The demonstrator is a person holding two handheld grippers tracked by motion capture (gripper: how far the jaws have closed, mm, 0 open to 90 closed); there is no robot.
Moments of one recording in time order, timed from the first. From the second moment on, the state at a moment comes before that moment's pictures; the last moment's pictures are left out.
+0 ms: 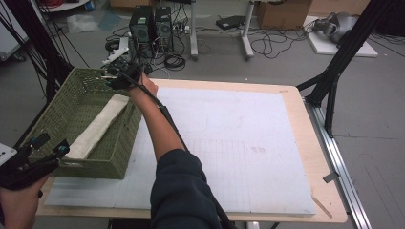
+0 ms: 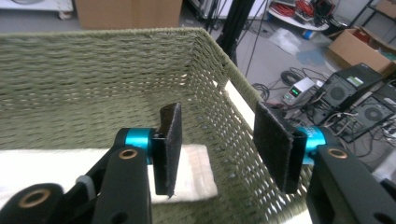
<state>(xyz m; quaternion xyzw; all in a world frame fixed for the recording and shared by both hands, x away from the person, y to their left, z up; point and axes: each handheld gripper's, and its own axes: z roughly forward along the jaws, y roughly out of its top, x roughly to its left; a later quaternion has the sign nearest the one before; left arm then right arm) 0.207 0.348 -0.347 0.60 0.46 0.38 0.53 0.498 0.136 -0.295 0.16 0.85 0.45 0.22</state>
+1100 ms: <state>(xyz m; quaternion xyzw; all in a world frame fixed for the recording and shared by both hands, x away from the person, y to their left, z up) 0.242 0.254 -0.335 0.66 0.34 0.23 0.63 0.425 -0.101 -0.279 0.24 0.82 0.48 0.20</state>
